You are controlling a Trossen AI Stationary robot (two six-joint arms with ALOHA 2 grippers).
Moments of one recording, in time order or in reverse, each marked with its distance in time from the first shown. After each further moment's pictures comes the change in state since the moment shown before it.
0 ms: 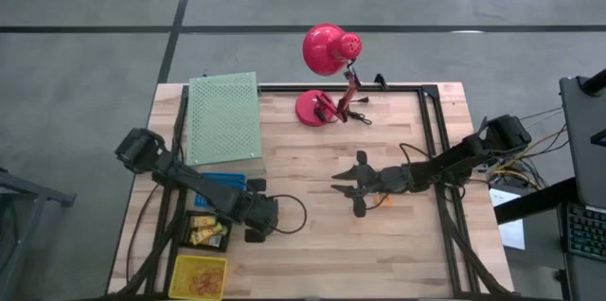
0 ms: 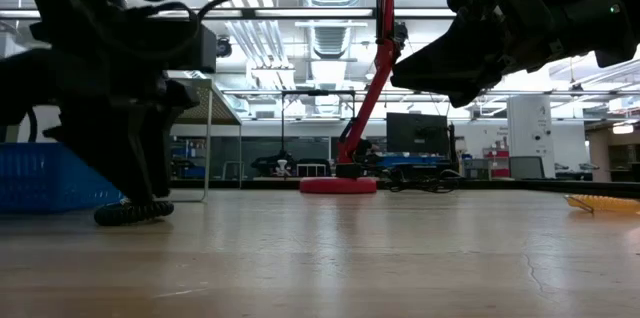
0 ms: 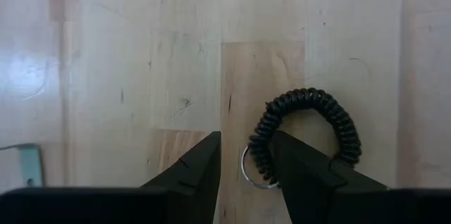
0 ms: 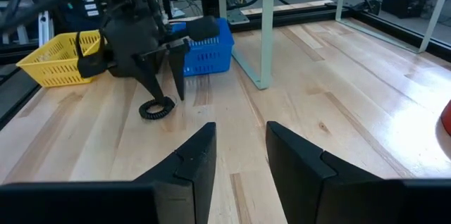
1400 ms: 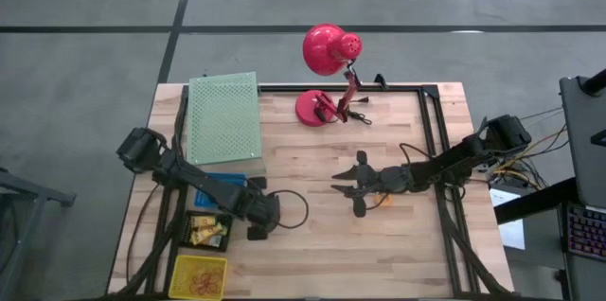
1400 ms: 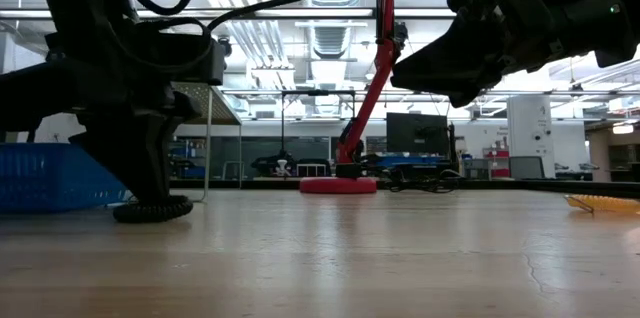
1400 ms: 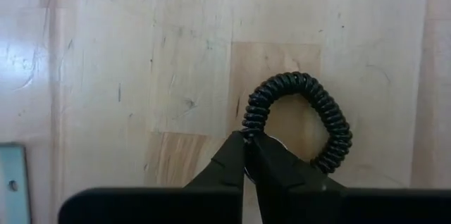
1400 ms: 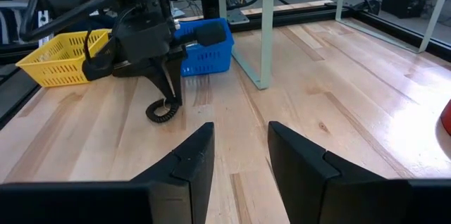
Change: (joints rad) left arm 0.038 0.014 -0.012 0.029 0.042 -0.017; right arm 0.000 0.000 0.000 0.000 0.000 0.000
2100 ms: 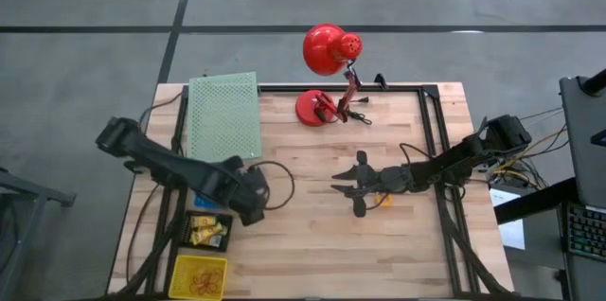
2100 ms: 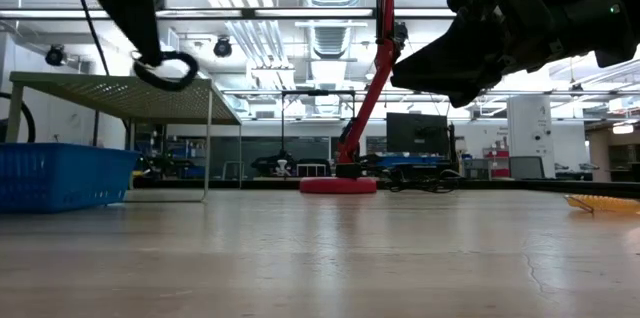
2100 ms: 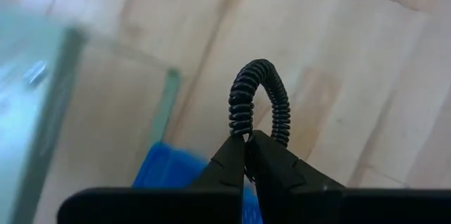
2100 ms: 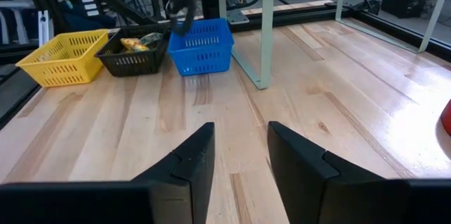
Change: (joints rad) left arm 0.000 -0.219 0.303 -0.597 -0.123 -0.364; right arm 0.000 0.000 0.000 0.000 0.000 0.000
